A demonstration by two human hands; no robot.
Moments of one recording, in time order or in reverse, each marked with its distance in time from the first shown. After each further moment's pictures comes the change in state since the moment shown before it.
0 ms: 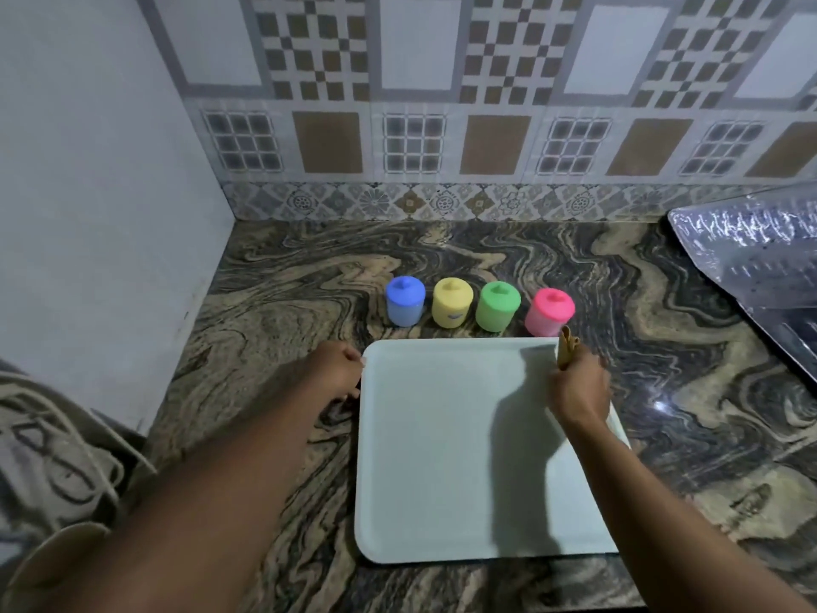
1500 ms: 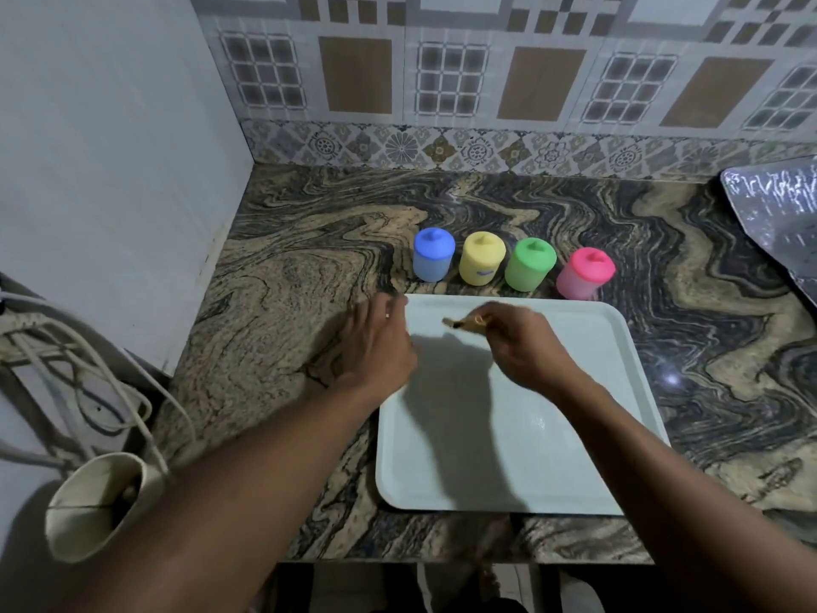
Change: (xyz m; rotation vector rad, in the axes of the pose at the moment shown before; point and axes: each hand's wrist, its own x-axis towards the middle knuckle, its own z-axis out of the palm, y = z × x) left_hand -0.041 -0.010 0.041 0.524 0.319 0.496; right_hand -0.051 -0.047 0.026 0.018 -0.490 -0.774
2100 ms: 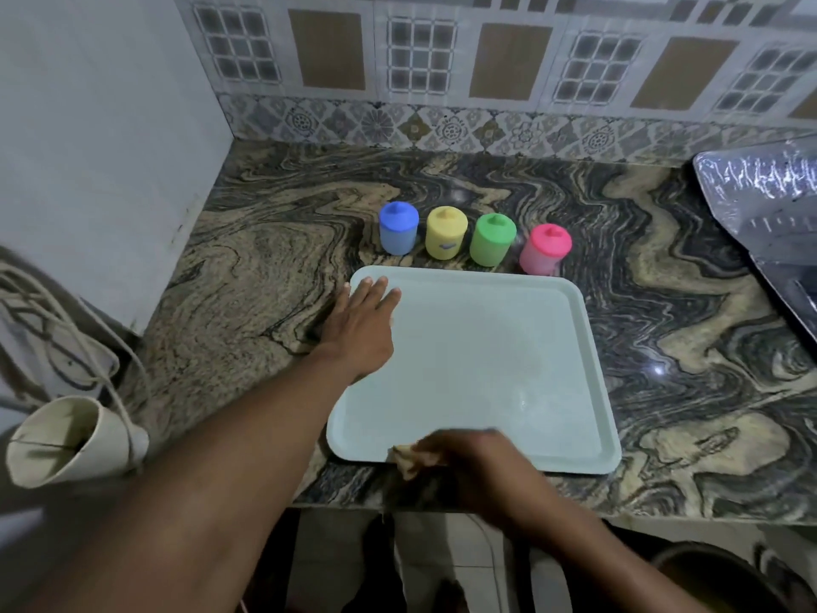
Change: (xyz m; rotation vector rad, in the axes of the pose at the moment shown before) left_hand -0.013 0.021 0.017 0.213 -0.294 0.103; right_hand -0.162 0.015 0.009 0.013 -0.411 -0.125
